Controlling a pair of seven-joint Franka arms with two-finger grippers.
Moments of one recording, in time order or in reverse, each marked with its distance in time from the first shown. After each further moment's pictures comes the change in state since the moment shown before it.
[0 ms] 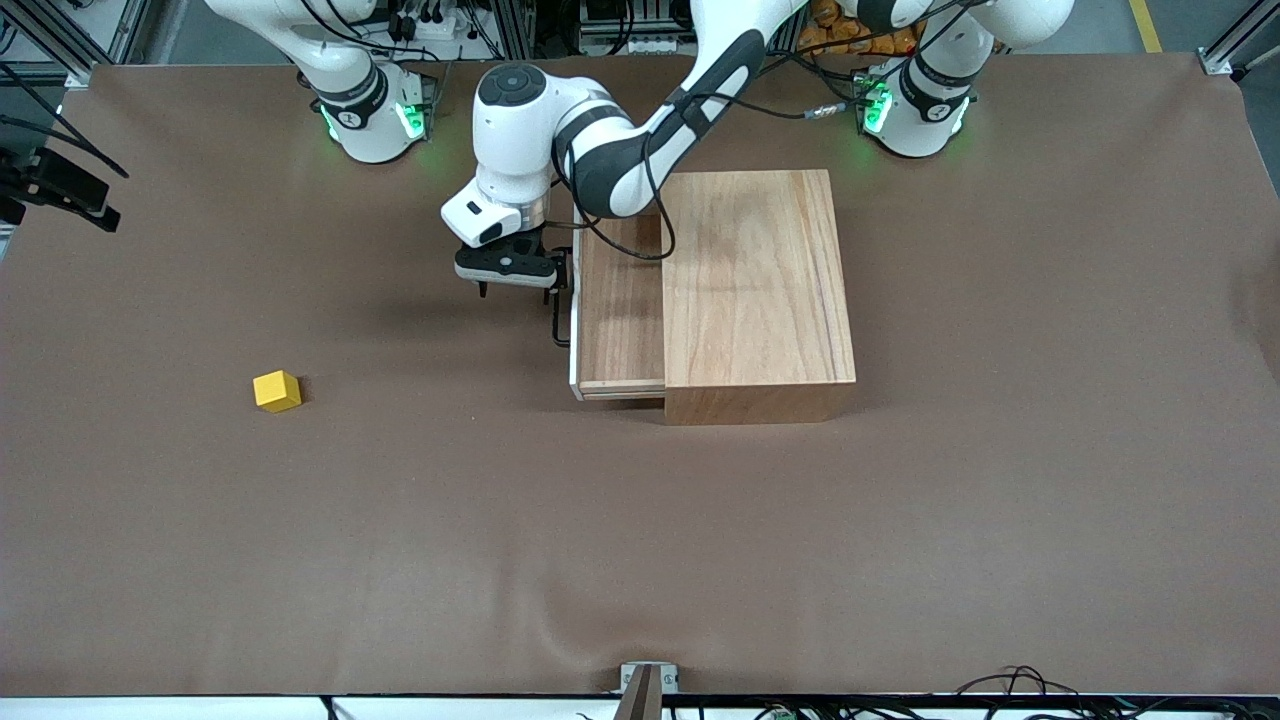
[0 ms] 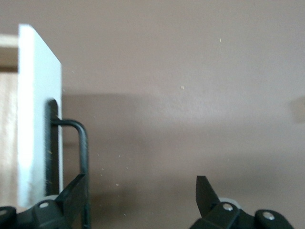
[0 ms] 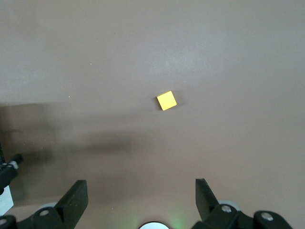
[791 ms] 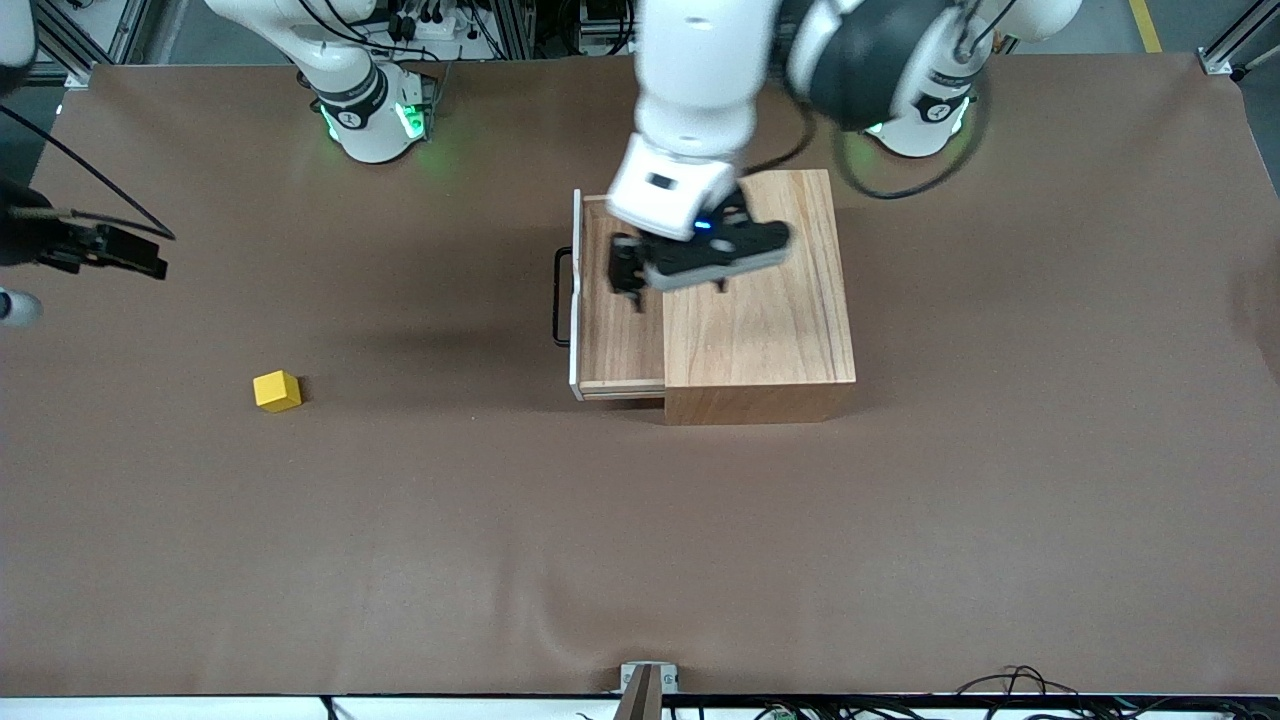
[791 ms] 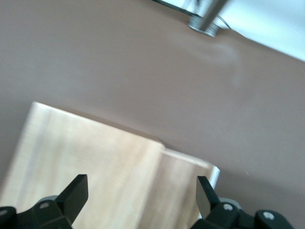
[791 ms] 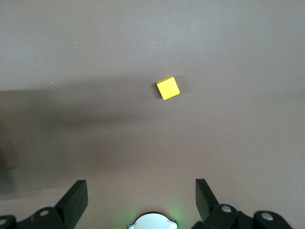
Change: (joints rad) left arm 0.334 -0.408 0.020 -0.024 -0.002 -0.507 0.009; right arm -0.008 0.162 0.001 -0.018 -0.011 0.003 -0.004
